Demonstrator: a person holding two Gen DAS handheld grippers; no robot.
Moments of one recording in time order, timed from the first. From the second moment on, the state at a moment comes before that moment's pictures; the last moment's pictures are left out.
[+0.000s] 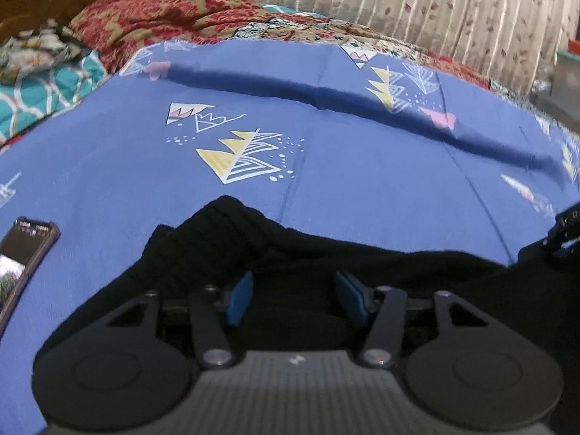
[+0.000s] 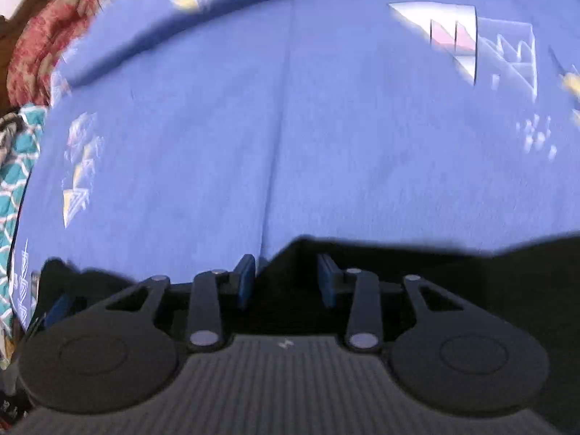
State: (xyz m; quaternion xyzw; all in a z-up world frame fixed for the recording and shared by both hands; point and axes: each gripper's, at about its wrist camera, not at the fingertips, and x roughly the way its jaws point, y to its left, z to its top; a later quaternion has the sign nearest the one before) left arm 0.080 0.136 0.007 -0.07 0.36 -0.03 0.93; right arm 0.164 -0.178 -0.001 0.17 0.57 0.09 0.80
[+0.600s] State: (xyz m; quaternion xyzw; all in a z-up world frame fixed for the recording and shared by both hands) left arm 0.086 0.118 0.000 -0.04 0.36 0.00 0.93; right arm 0.149 -0.164 -0.018 0.17 0.46 0.08 0.87
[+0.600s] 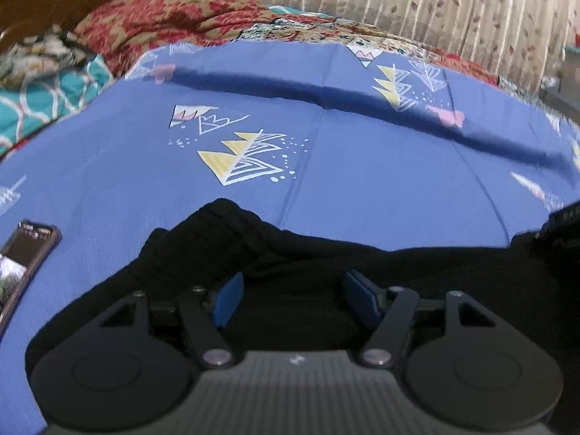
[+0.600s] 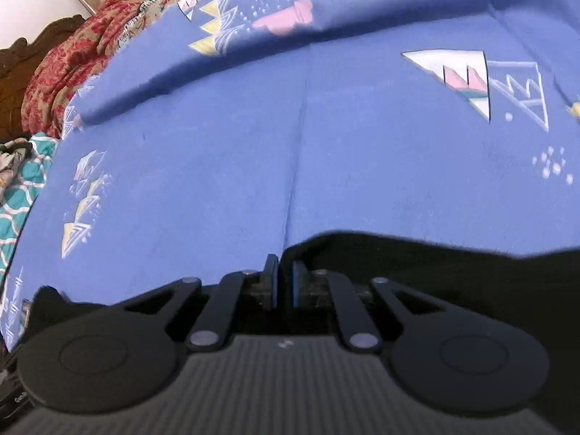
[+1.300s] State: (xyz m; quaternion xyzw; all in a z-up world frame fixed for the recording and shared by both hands) left arm 0.041 0.086 0.022 -0.02 0.39 -0.02 0.92; right arm 0.015 -0.216 -0.005 0.22 0.39 0.11 0.89
